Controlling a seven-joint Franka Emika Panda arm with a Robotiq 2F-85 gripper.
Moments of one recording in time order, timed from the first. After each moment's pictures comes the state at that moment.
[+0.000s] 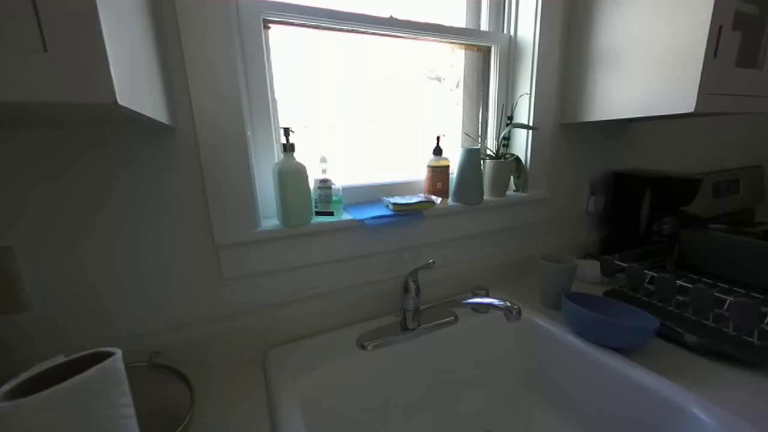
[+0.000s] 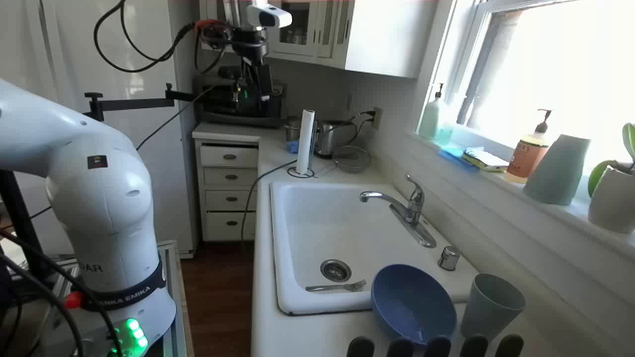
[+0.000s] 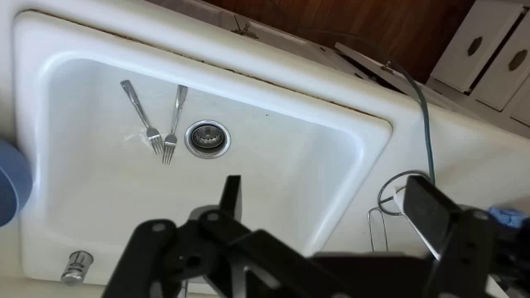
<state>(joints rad) 0.17 -0.89 0.24 -2.51 0.24 1.87 0.32</state>
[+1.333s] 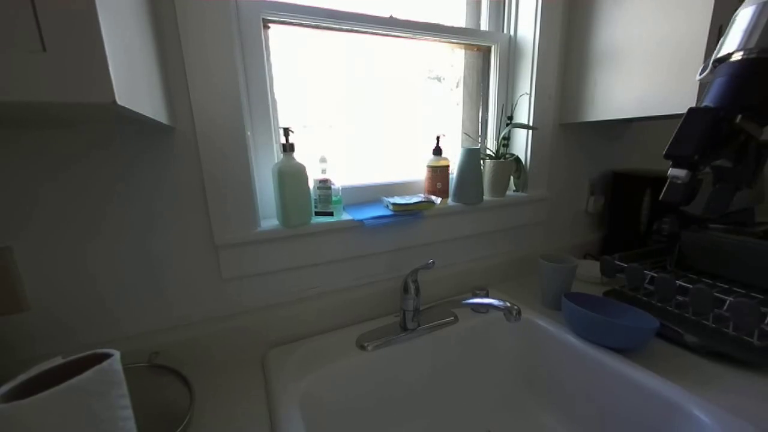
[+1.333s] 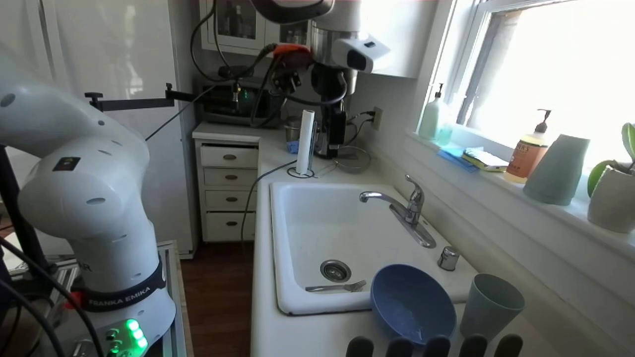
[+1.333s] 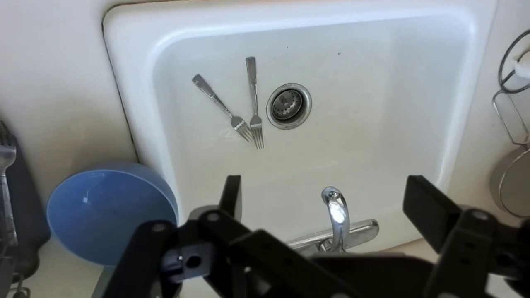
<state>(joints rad) -0.13 -0.70 -0.10 -2.51 0.20 1.98 0.16</state>
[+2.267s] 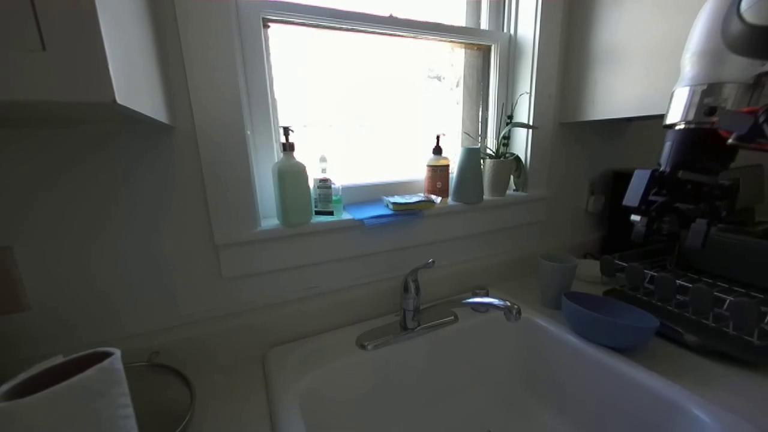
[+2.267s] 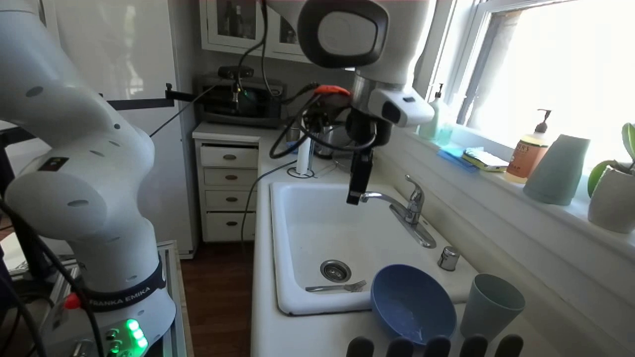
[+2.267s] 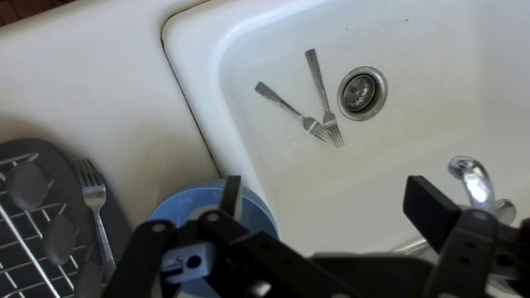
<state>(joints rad) -0.25 -0.43 -0.12 -2.44 0.13 2.04 0.28</state>
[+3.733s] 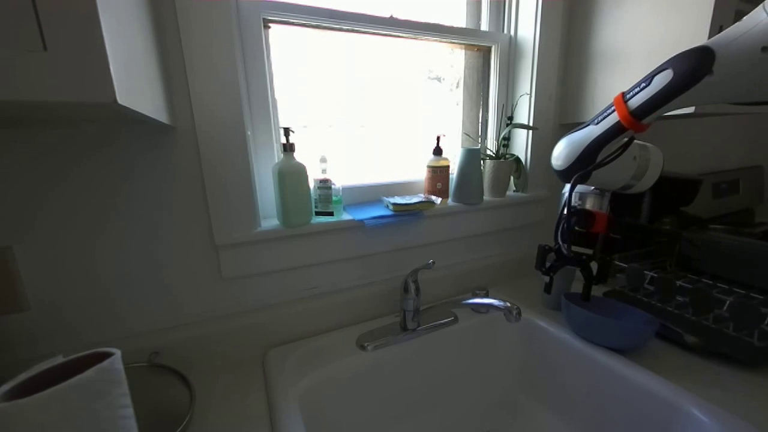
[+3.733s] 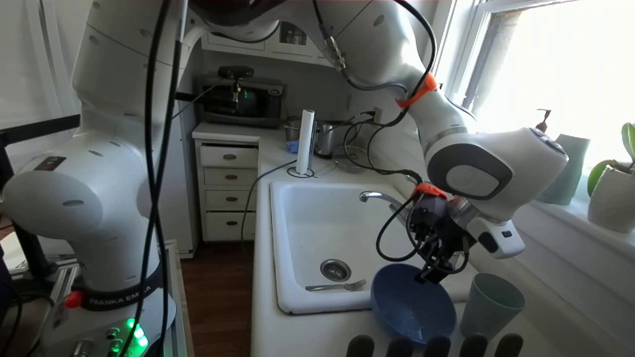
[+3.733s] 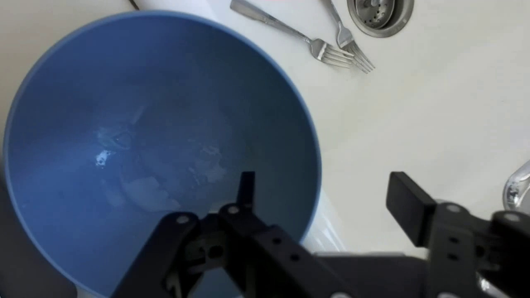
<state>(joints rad) -0.29 0.40 -0.20 -1.86 0.38 2.08 0.19</state>
